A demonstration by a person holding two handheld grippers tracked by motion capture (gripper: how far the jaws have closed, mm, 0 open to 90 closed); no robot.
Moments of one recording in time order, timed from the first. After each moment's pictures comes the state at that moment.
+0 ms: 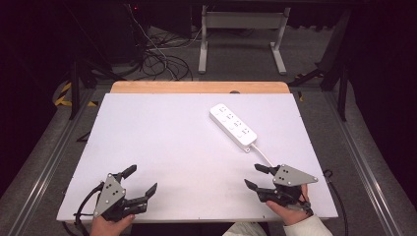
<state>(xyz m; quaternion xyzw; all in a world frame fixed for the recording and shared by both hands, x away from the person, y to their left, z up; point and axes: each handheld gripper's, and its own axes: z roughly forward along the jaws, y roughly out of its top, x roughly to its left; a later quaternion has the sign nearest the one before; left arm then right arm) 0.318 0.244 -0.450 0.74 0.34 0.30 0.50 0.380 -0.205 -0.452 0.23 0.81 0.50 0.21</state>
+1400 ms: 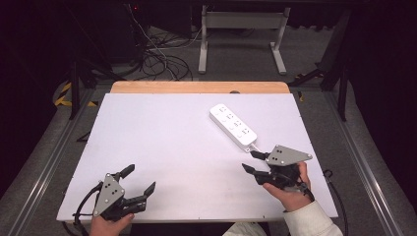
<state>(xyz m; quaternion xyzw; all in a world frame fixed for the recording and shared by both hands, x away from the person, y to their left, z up) 0.318 0.245 -0.450 0.74 0.35 0.31 0.49 0.404 -0.187 -0.401 0.23 0.83 0.45 0.21</state>
